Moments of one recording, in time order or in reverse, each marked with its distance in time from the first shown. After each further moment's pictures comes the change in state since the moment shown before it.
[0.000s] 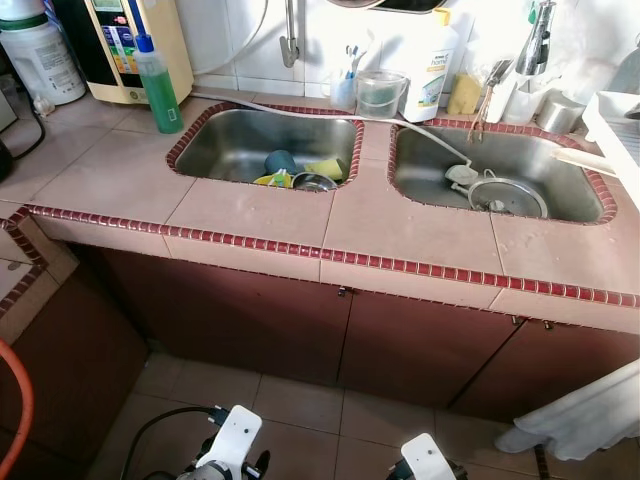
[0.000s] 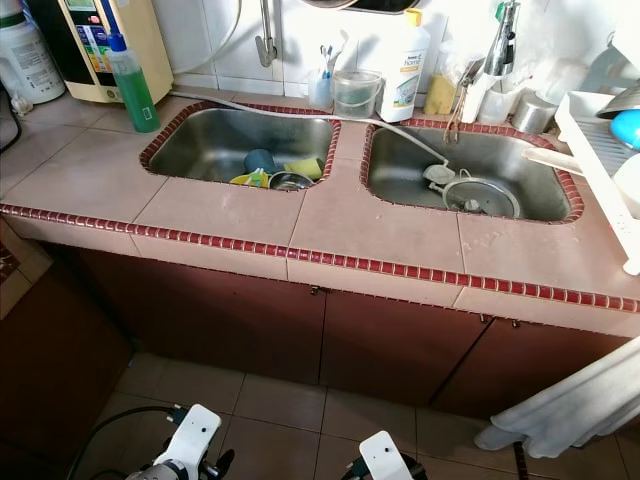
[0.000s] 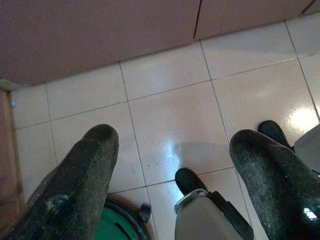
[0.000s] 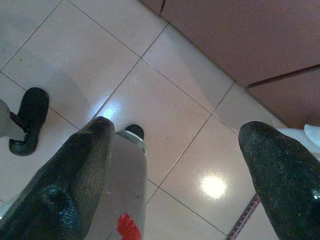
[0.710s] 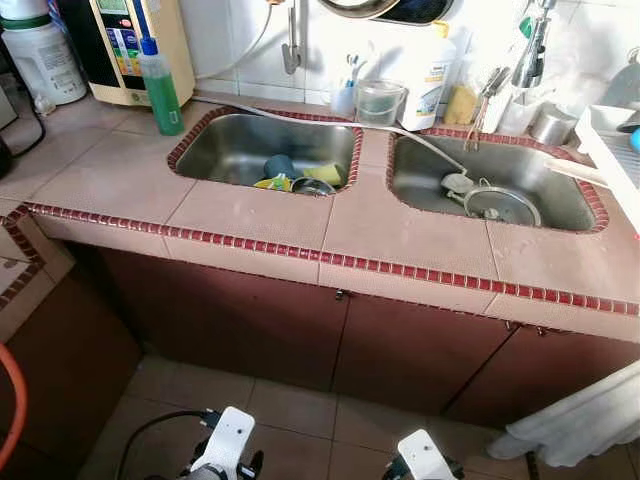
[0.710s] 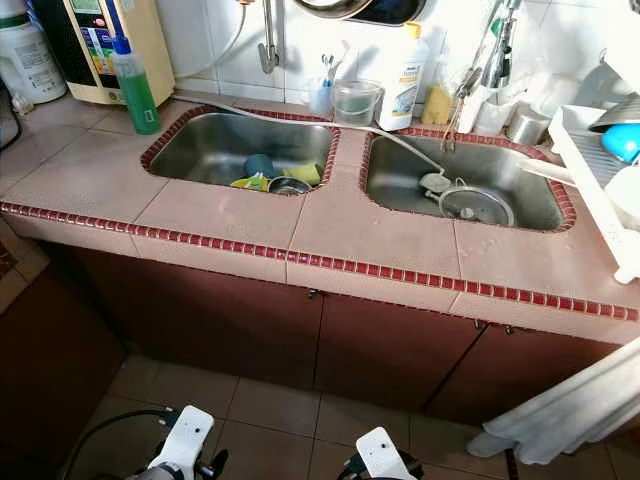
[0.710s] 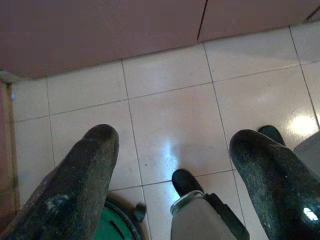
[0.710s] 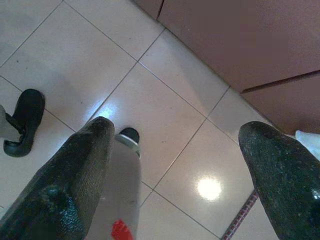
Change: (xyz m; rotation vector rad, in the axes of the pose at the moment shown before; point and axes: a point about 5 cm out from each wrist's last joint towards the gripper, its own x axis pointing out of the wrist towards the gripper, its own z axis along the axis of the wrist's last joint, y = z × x) left arm -0.002 0.001 -0.007 -0.027 0.021 0.027; right arm 0.002 0.003 0.005 -0.011 -0.008 0.020
